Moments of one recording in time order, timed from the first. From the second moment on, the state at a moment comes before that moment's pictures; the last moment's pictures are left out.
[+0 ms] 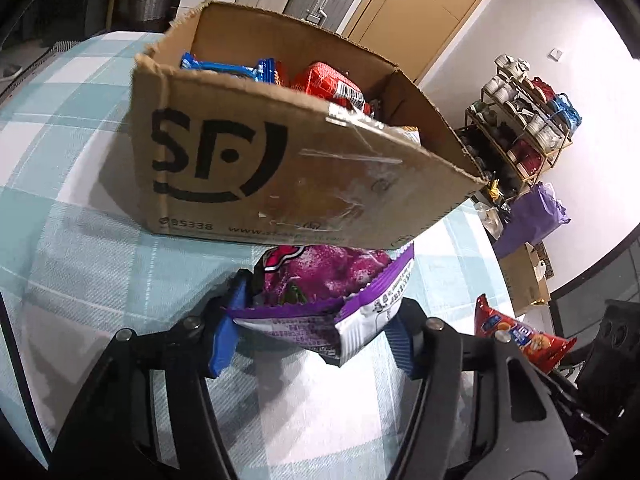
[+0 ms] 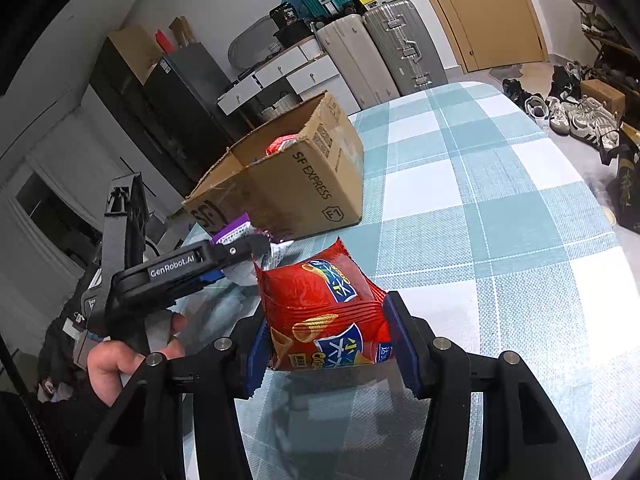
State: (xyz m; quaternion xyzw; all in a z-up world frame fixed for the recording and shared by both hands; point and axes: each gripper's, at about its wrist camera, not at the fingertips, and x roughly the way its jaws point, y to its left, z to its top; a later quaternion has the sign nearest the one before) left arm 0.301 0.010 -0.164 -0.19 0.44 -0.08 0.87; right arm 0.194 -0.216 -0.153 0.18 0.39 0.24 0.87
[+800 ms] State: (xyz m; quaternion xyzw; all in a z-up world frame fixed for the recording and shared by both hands) left arm 0.261 0.051 -0.123 -0.18 0.41 -0.07 0.89; right arm 0.161 -0.185 -0.101 0.14 0.36 0.25 0.89
